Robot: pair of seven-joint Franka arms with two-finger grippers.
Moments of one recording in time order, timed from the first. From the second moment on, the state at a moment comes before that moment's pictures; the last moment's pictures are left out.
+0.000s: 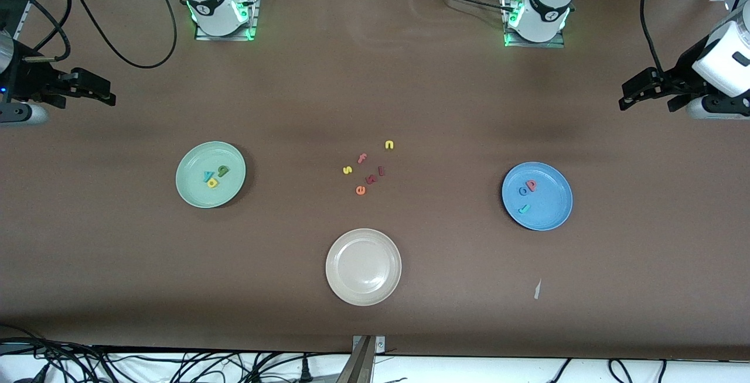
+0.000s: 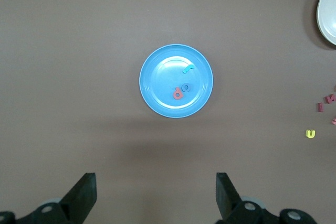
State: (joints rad) left arm -0.01 -0.04 -0.01 -1.69 -0.05 1.61 -0.03; right arm -0.02 0.07 0.04 -1.53 0.03 1.48 -0.04
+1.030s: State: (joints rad) left arm -0.01 -0.04 -0.01 -1.69 -0.05 1.61 -0.03; right arm 0.00 0.07 0.05 -1.51 0.03 1.48 -0.04
